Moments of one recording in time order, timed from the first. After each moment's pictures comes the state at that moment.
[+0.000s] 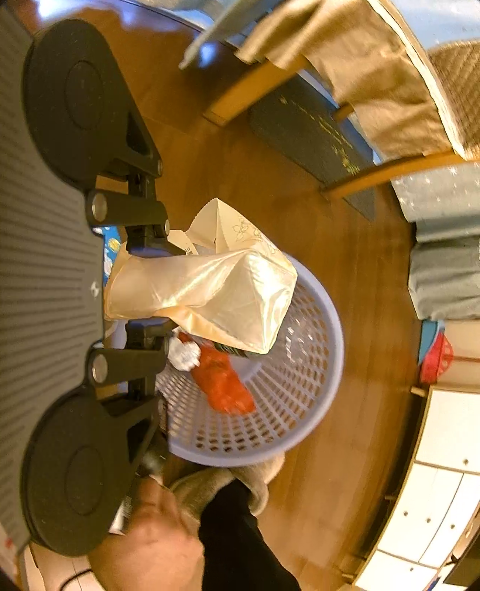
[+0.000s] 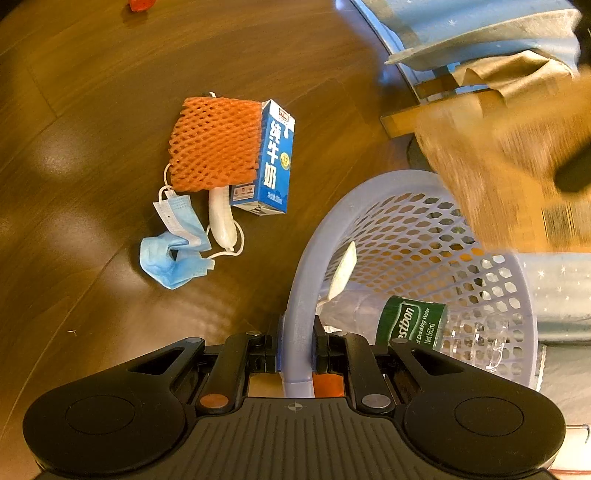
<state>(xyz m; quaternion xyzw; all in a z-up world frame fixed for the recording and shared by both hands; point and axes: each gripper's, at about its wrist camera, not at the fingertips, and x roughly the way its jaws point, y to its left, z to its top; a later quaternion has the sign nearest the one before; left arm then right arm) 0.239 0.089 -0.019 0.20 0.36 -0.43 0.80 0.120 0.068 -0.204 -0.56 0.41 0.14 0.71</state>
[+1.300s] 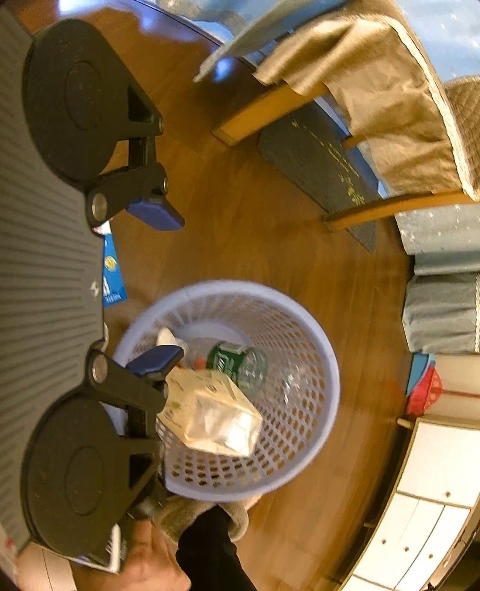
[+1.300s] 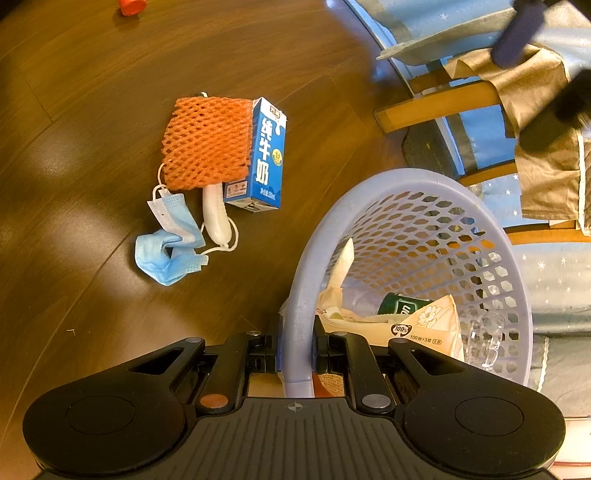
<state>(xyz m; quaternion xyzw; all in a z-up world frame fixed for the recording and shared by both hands) 0.260 0.109 -0.035 0.18 0.37 -0.39 0.83 0.121 0.062 -0.199 -0.55 0.43 0.12 0.71</state>
